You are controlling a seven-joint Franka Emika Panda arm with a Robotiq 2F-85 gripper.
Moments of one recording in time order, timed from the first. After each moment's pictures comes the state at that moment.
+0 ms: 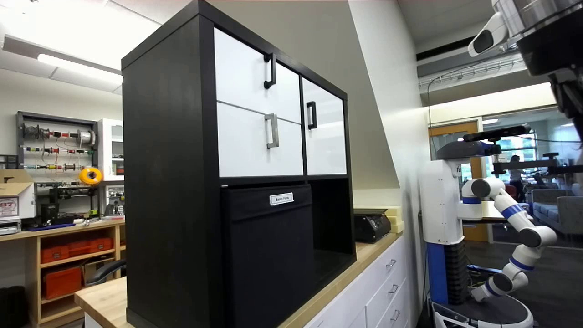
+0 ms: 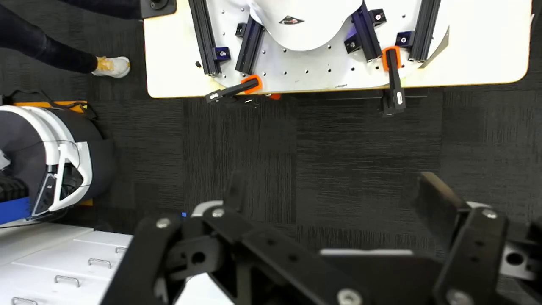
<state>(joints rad) 0.07 -0.75 0.27 -2.41 -0.01 1.37 0.32</state>
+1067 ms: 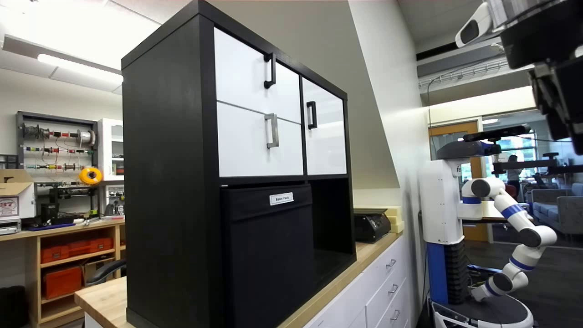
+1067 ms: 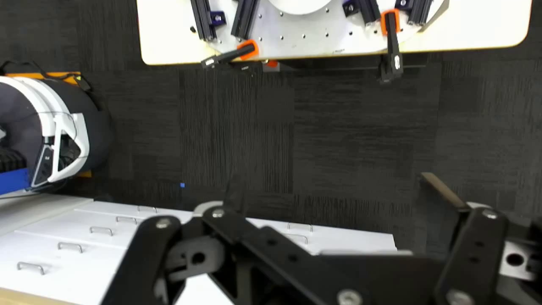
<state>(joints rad) 0.07 -0.73 0.27 -2.38 -0.03 1.45 0.32</state>
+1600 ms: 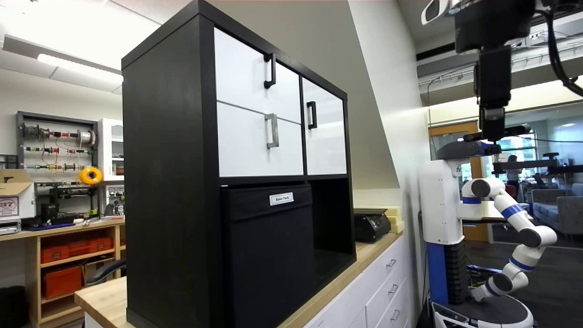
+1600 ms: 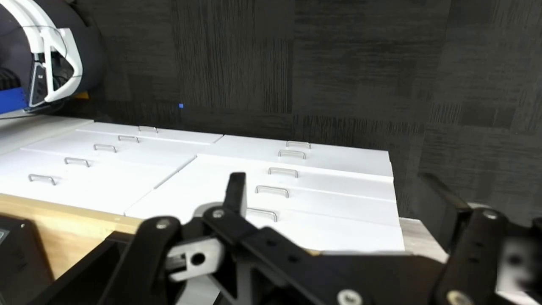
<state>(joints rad) 0.07 -0.66 0.27 -2.30 -0.12 1.66 0.33</state>
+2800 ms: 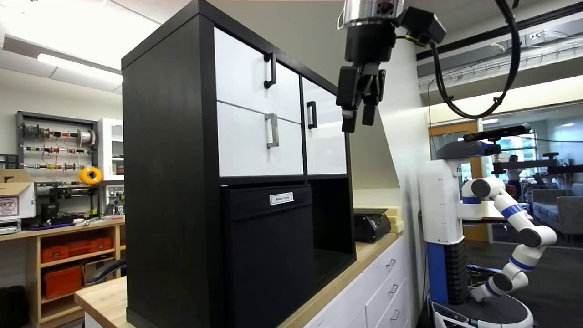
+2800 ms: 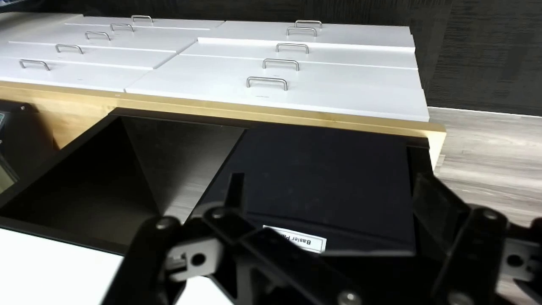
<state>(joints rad) 0.01 -0.28 0.26 -1.98 -0.32 1.94 0.39</state>
